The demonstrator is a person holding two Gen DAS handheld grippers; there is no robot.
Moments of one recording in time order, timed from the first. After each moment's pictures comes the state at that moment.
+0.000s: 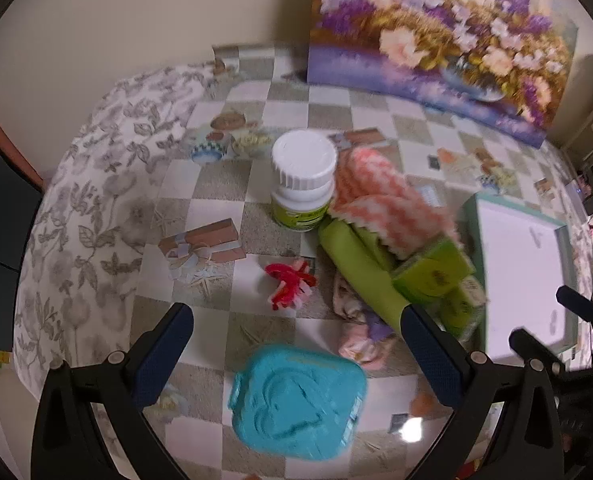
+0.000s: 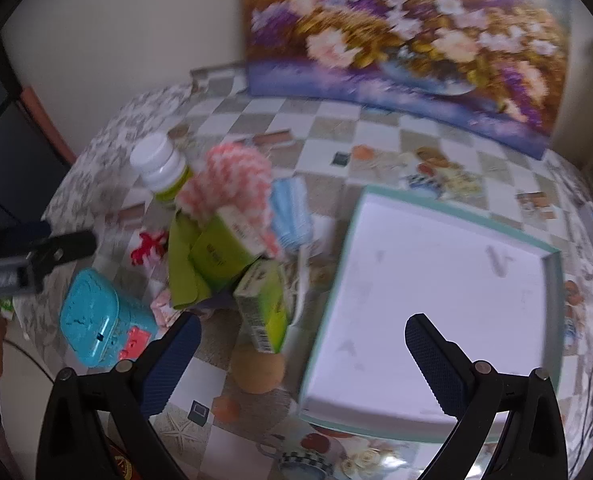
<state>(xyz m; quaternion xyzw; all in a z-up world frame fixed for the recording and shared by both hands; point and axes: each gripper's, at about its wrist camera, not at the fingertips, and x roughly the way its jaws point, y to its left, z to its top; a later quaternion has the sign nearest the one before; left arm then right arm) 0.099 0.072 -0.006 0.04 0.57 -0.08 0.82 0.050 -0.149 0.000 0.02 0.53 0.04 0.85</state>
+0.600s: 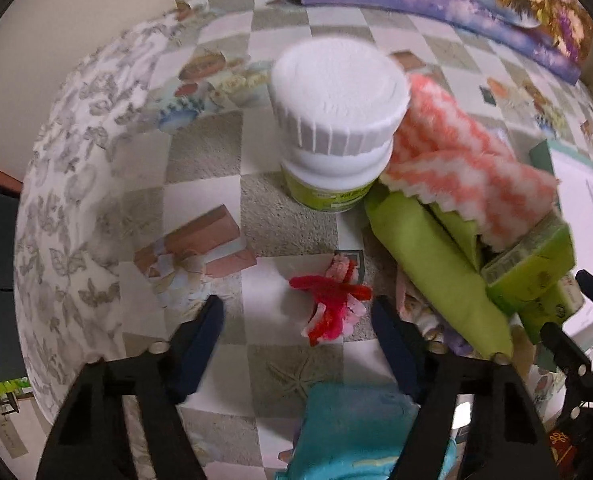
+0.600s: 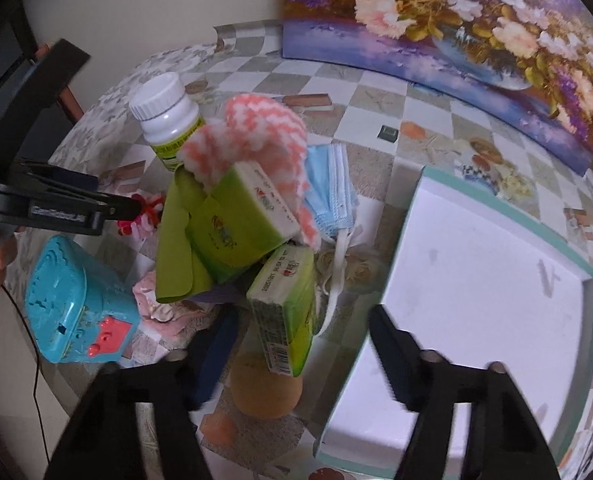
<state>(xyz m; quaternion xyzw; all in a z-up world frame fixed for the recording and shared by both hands) 0.155 0.065 -0.084 0.11 0.66 -0.09 0.74 0.071 -0.124 -0.053 -0.02 0.56 0.08 0.83</state>
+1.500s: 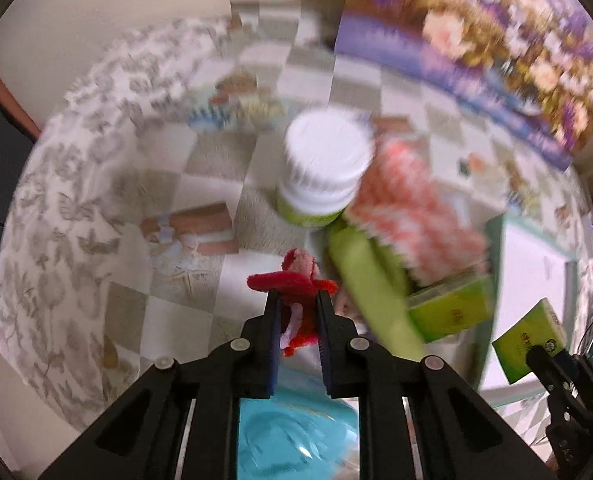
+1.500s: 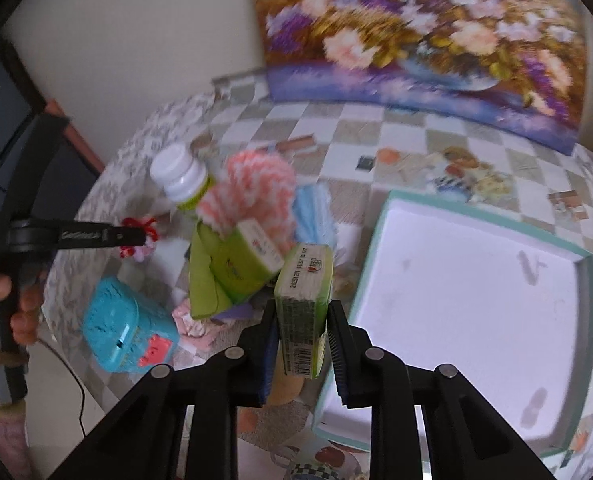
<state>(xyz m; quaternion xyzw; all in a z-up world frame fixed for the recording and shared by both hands) 0.112 0.078 -0.008 -0.02 0.61 -0.04 0.79 0.054 -0.168 0.005 0.08 0.51 0.09 0.85</state>
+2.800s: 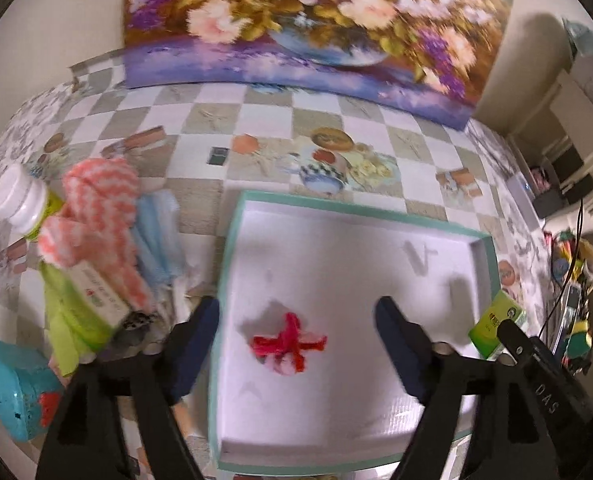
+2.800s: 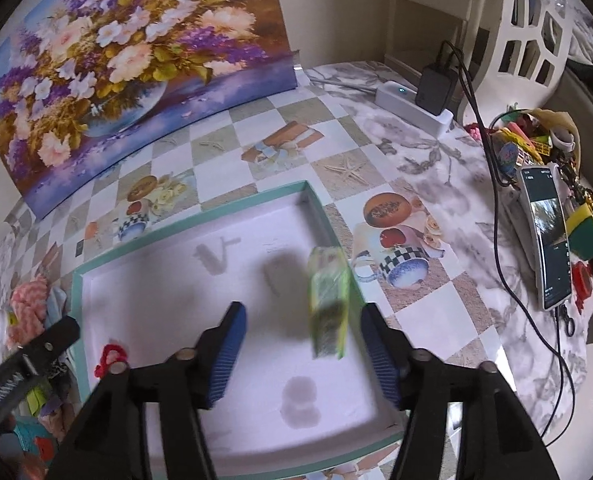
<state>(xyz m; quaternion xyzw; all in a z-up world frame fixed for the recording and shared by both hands) 0.089 -0.173 -0.030 -0.01 0.56 -0.13 0.82 0.002 -0.390 -0.021 0.19 0.50 -0.24 0.81</state>
